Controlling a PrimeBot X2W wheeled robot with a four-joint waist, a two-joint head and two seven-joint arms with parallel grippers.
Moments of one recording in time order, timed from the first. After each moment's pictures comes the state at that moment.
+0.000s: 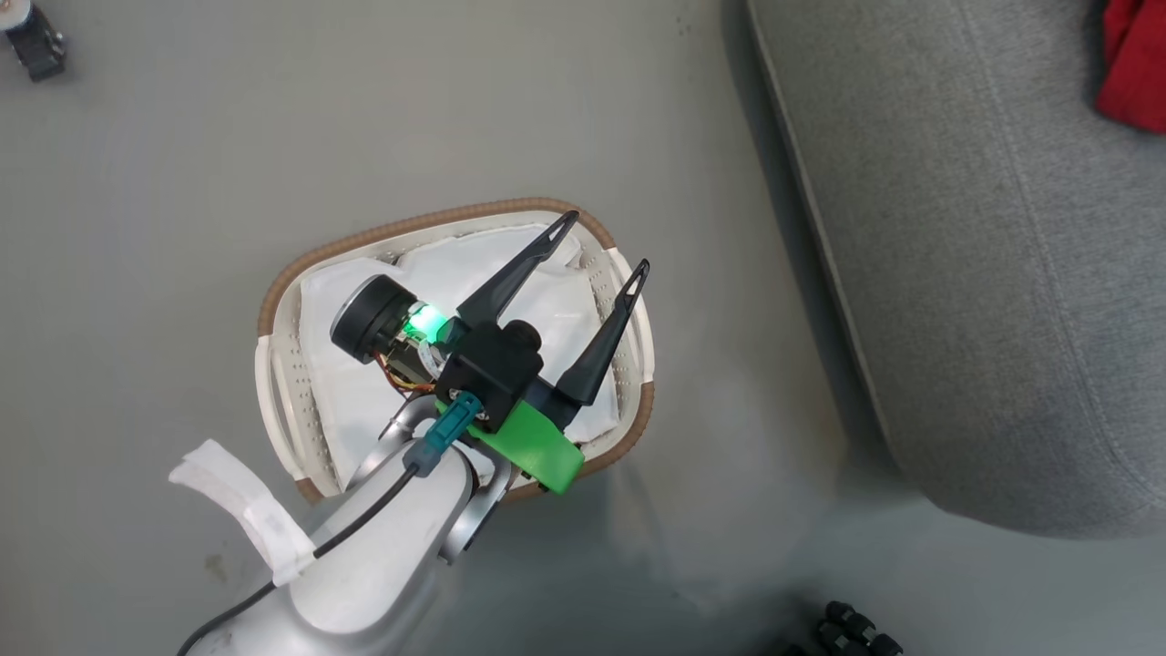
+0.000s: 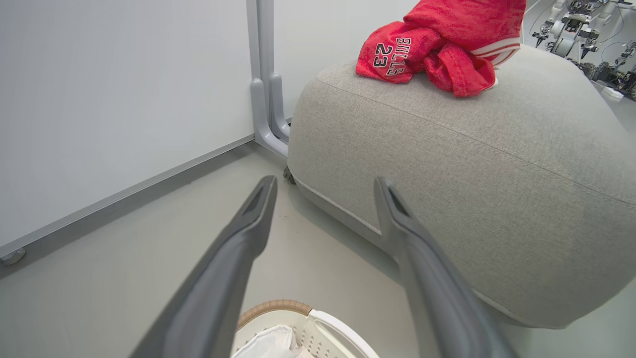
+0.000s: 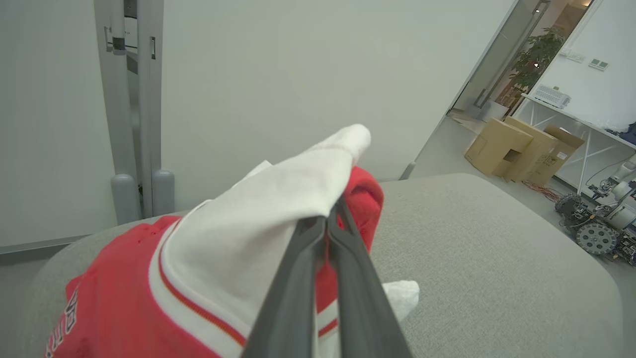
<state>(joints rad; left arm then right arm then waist) -0.61 0.21 -0.78 0.26 -0.30 -0.02 -0.26 -1.11 -0.49 -0.33 0.88 0.01 0.13 -0.24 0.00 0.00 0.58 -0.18</state>
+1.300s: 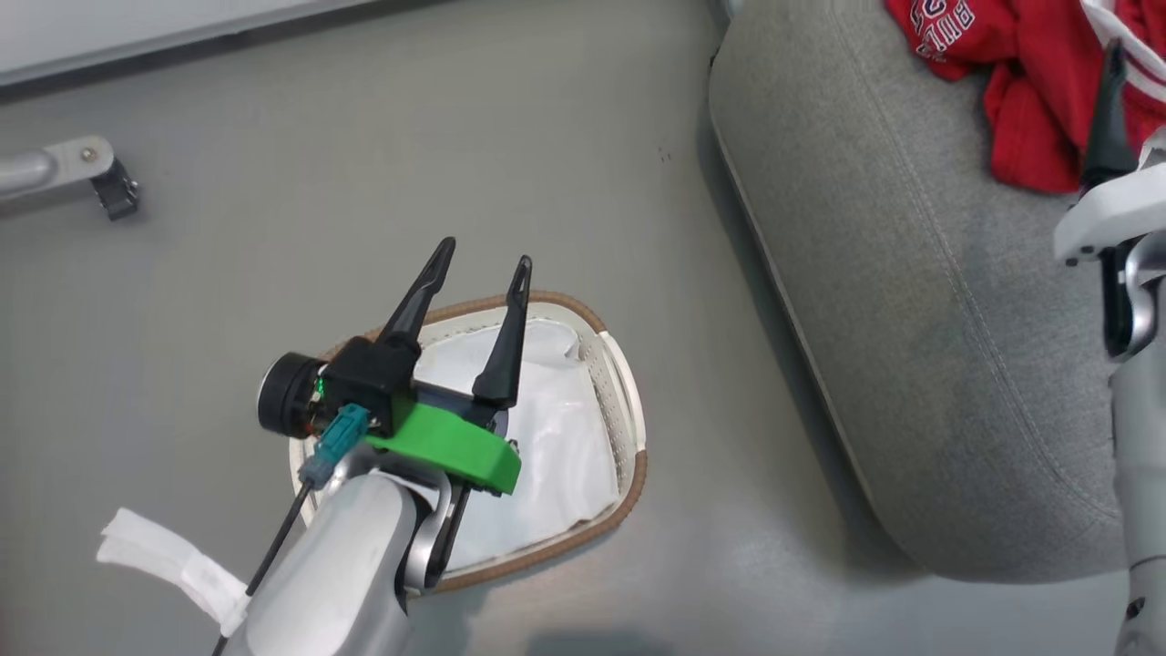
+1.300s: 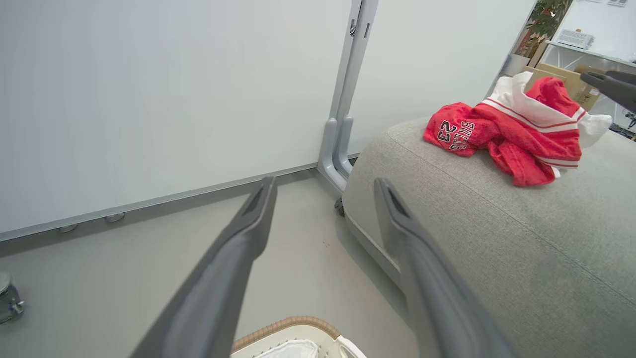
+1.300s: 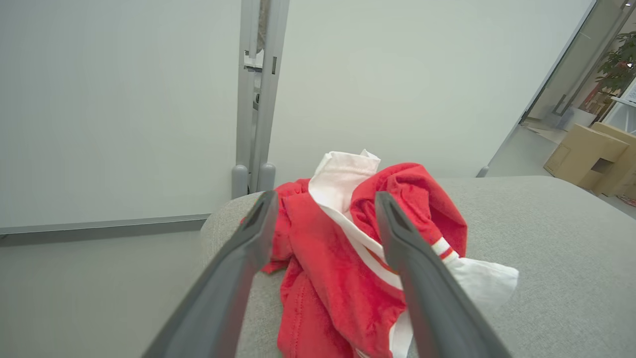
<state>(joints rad) -0.45 0.15 -0.55 0.25 -0.41 0.03 -0.26 -0.78 -0.22 -0.25 0.63 -0.03 0.13 -0.26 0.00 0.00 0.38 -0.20</state>
